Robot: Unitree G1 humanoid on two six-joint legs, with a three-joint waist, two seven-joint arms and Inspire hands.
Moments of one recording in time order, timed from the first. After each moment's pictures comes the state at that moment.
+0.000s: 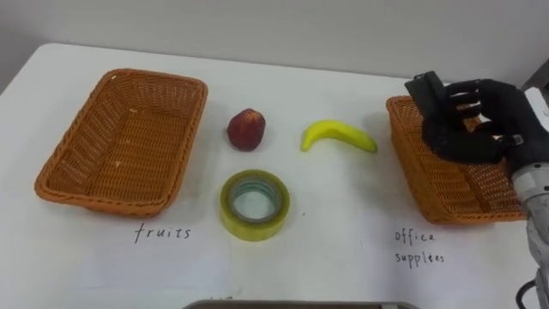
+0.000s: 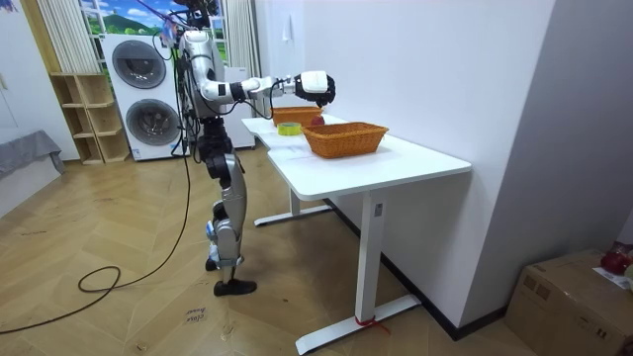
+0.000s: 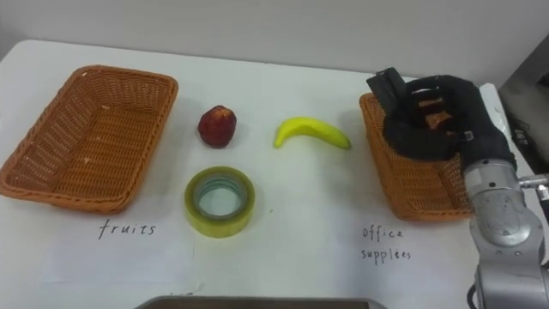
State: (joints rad) left arm 0.24 0.20 0.16 1.01 0.37 0.07 0.23; right arm -0.05 -0.40 -0.23 0.01 -0.19 0.08 0.06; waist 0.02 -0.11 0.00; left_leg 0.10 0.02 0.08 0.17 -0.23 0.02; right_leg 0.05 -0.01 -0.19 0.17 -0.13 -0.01
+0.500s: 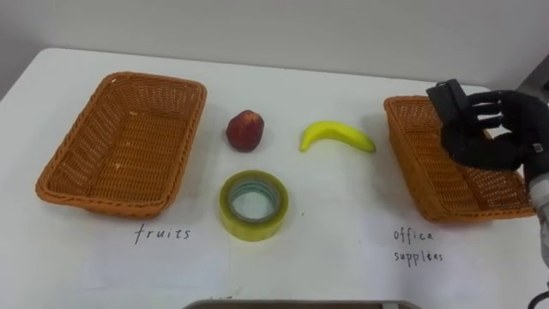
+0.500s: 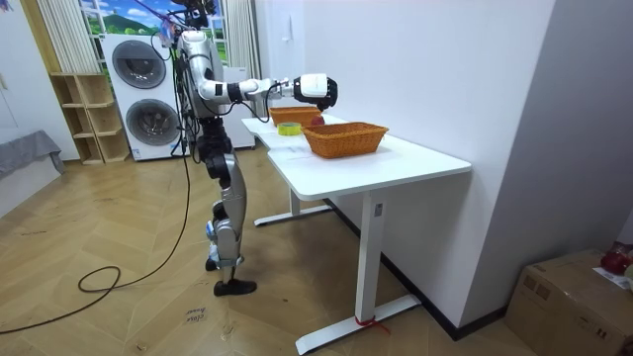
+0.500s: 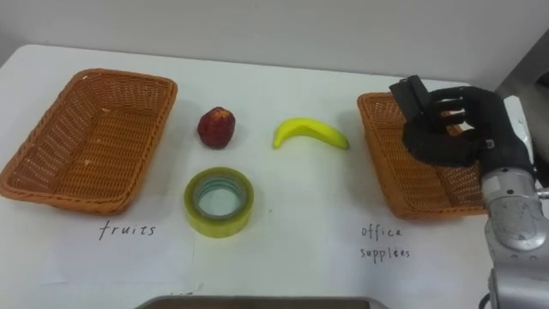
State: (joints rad) left arm 0.27 0.19 0.22 1.02 0.37 0.07 0.24; right arm -0.05 -0.43 -0.28 0.10 -0.15 0.08 0.04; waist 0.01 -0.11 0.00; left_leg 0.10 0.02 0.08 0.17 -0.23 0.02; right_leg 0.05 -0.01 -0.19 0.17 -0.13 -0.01
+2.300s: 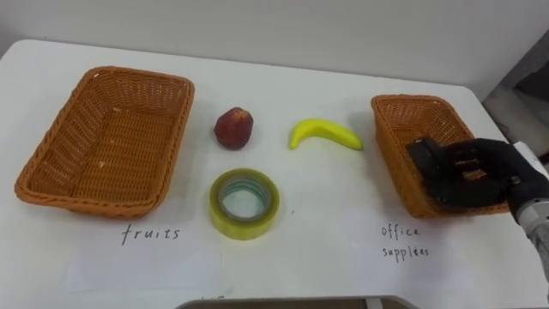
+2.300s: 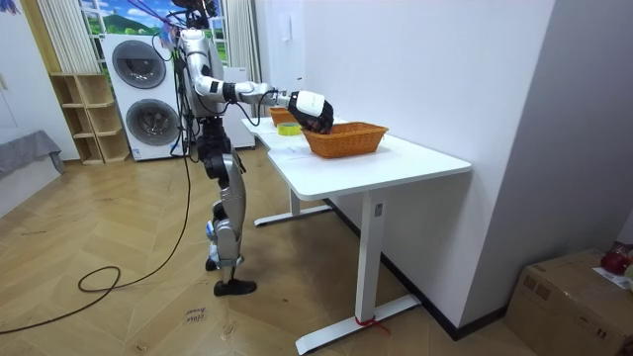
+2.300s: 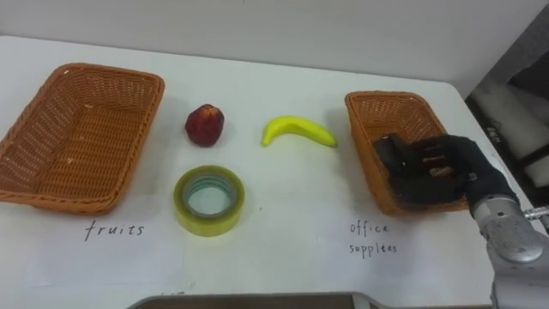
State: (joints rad) left arm 0.27 0.22 0.22 0.96 0.37 0.07 0.22; right arm -0.05 -0.44 -0.28 0.27 -0.24 0.09 0.24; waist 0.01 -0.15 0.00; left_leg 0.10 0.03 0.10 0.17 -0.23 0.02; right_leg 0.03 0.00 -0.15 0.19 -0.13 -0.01
